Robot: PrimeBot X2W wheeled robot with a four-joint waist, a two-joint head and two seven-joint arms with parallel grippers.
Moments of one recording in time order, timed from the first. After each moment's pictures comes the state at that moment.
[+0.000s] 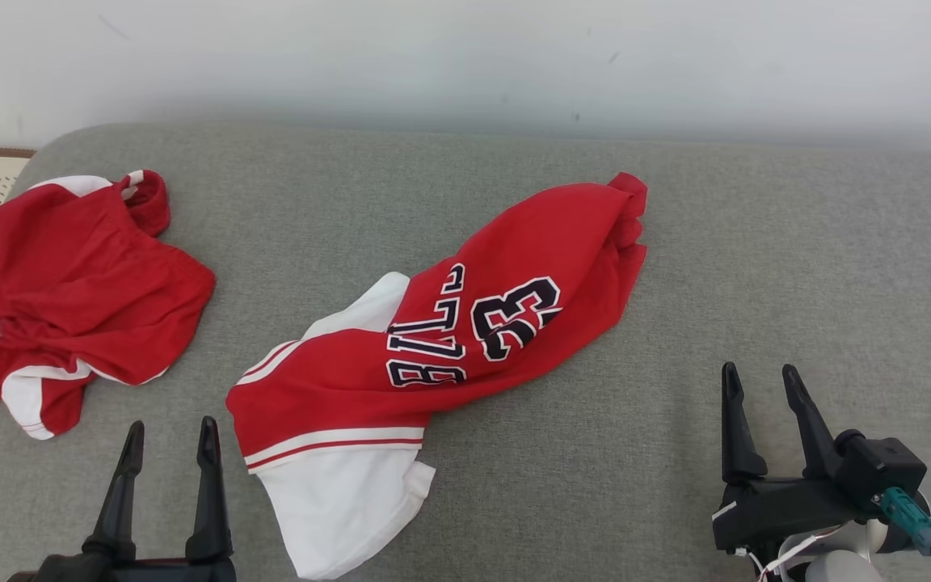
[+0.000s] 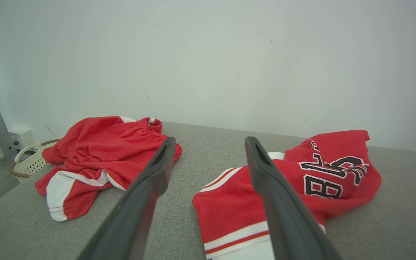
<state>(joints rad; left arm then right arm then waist) -0.04 0.05 0.02 -0.12 -0.13 0.03 -0.26 -0.19 -0.07 0.10 0.23 0.16 0.13 -0.26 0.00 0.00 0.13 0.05</state>
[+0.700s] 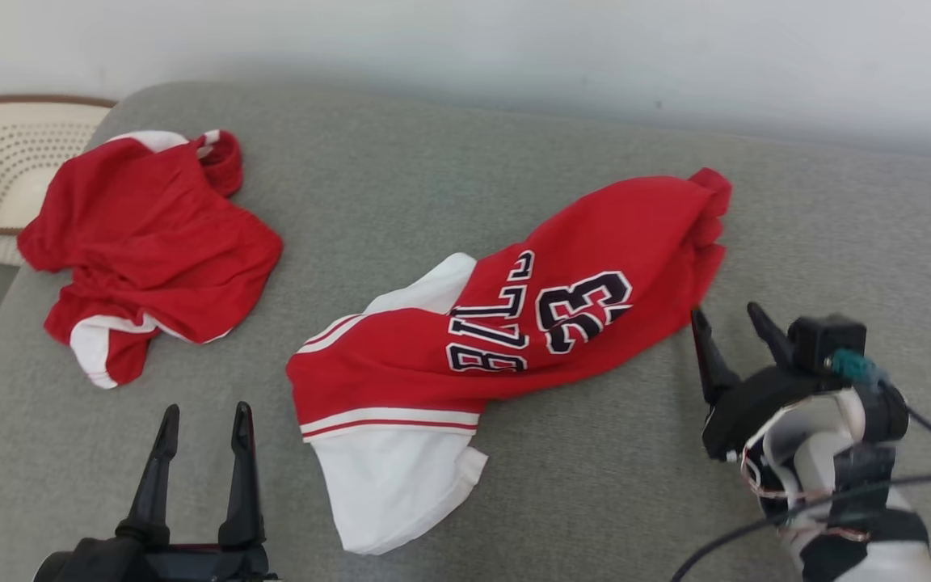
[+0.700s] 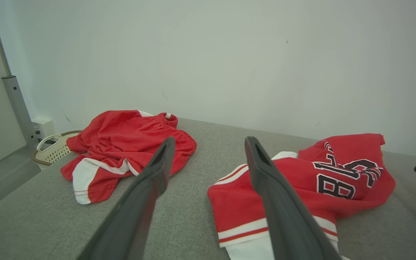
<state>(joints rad) -0.06 0.05 -0.05 -0.13 -0.15 0.07 -0.26 -0.51 -0.18 0.24 0.63 0.20 0.13 -0.15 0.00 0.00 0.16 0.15</state>
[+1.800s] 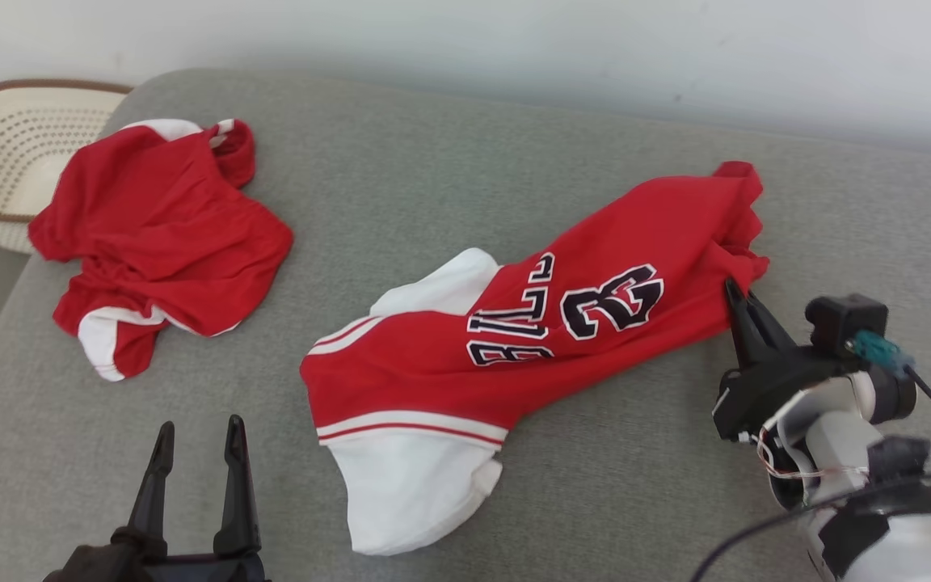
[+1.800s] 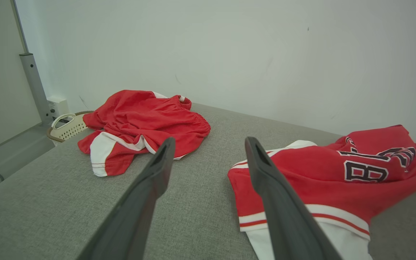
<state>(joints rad) -0.06 0.05 -0.05 -0.09 -0.20 0.08 -0.26 -0.67 -0.28 0.45 0.81 0.44 0.13 -0.26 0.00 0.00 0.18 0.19</state>
